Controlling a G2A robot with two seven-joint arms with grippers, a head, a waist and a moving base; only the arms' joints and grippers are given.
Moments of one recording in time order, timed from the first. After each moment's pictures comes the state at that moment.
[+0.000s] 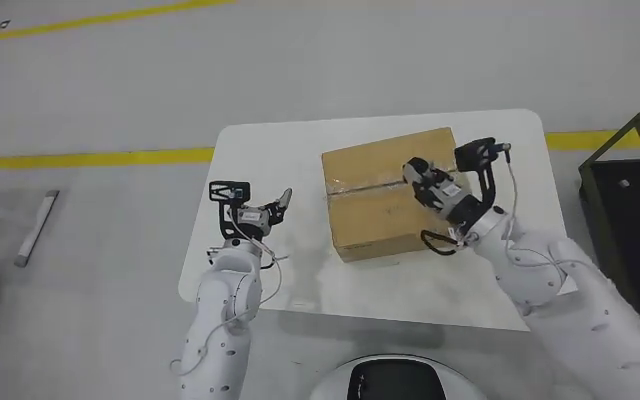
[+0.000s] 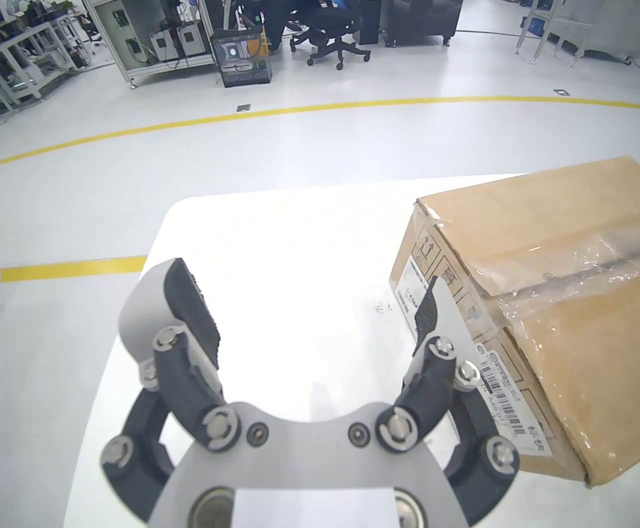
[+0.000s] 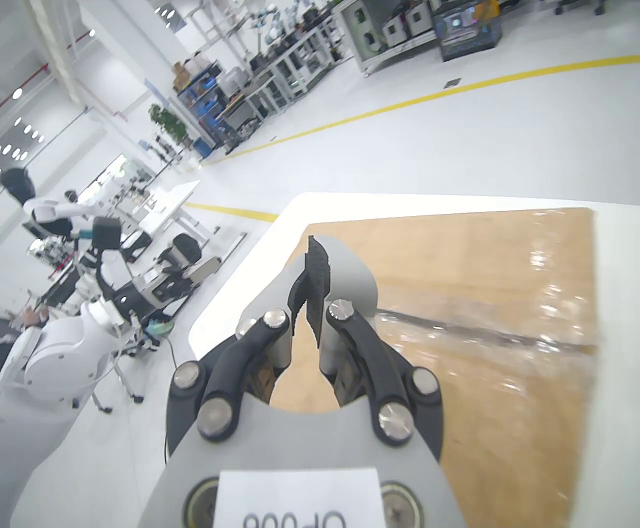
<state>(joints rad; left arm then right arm) 1.18 -1.38 -1.42 -1.73 1.40 -0.03 -0.35 -1.12 -1.12 1.21 -1.90 -0.62 -0.05 0.35</state>
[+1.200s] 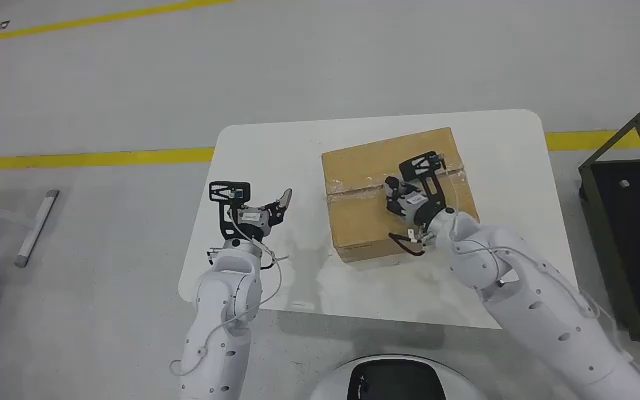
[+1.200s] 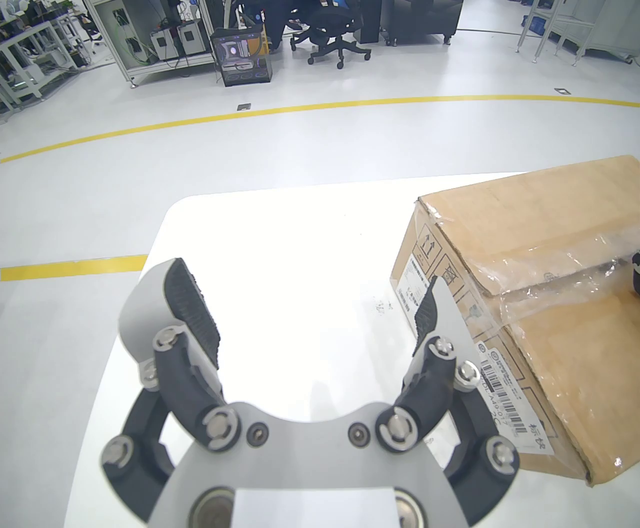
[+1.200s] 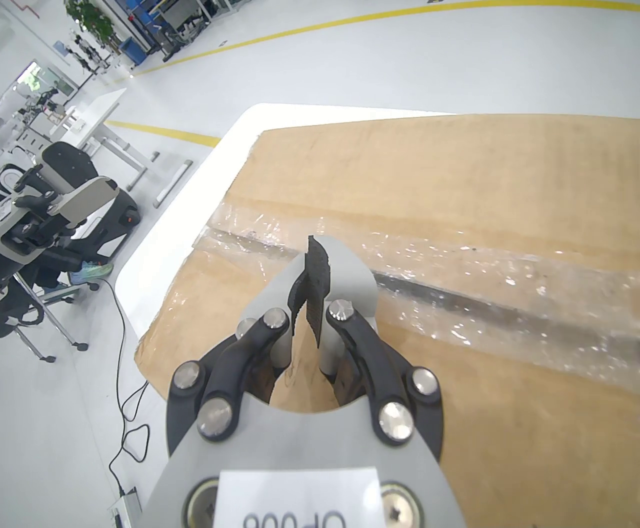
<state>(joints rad) 1.18 -1.38 -1.42 -1.73 1.40 -0.03 -0.35 -1.00 -1.18 1.07 -1.68 -0.77 0.09 0.43</state>
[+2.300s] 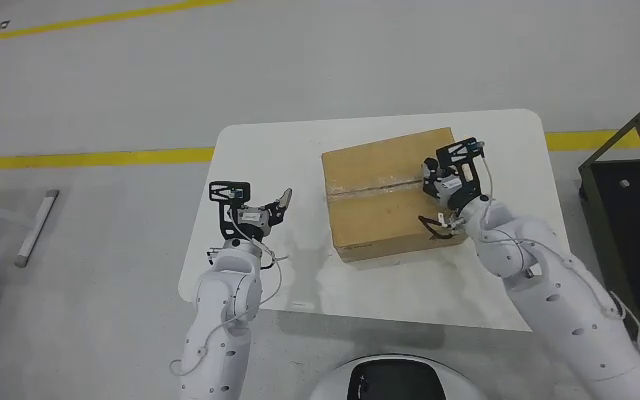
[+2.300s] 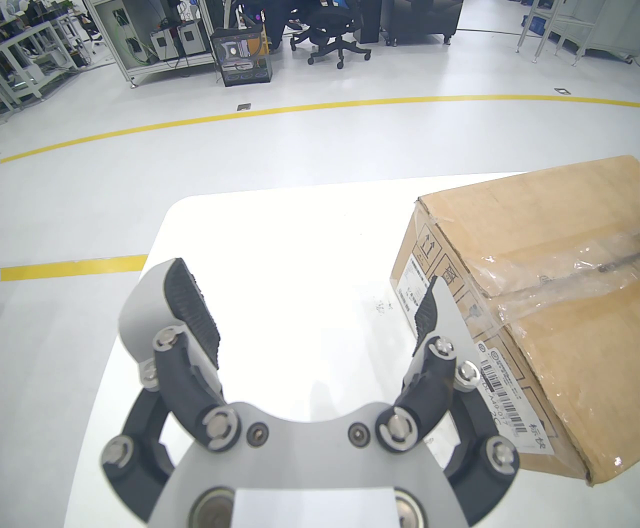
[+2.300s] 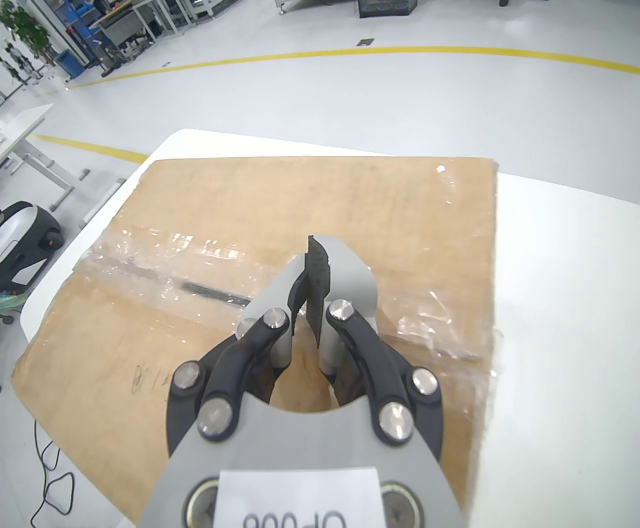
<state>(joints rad) 1.18 -1.38 -1.42 -1.73 1.40 -0.03 -0.35 -1.04 -1.17 1.24 -1.62 -0.94 0.02 0.39</state>
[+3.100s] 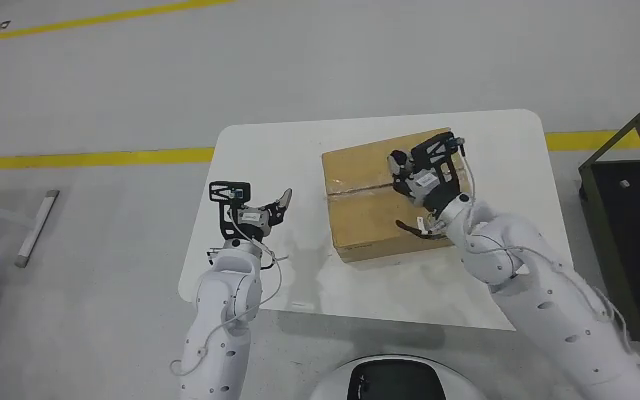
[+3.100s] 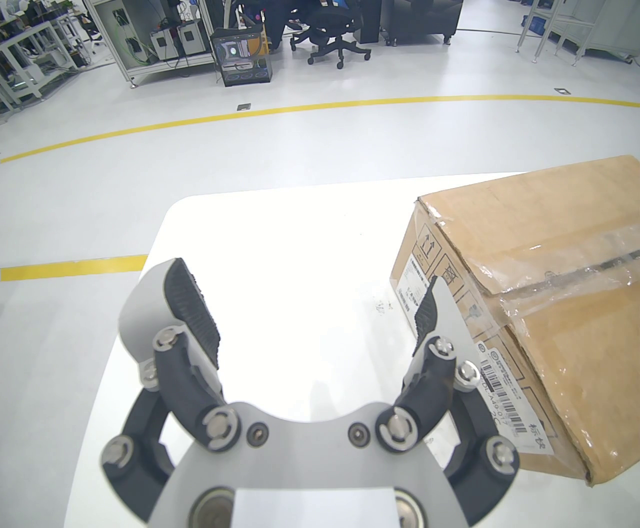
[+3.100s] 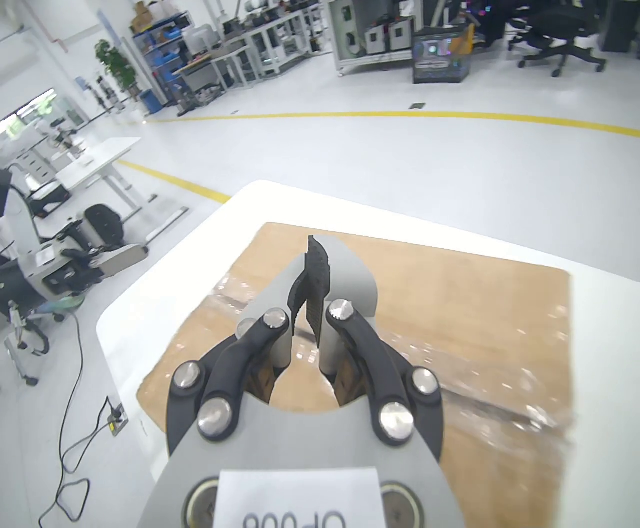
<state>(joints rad) 1.18 -1.38 -1.42 -1.73 1.40 -0.03 -0.35 -0.97 -1.21 1.09 -1.70 -0.91 -0.05 0.32</state>
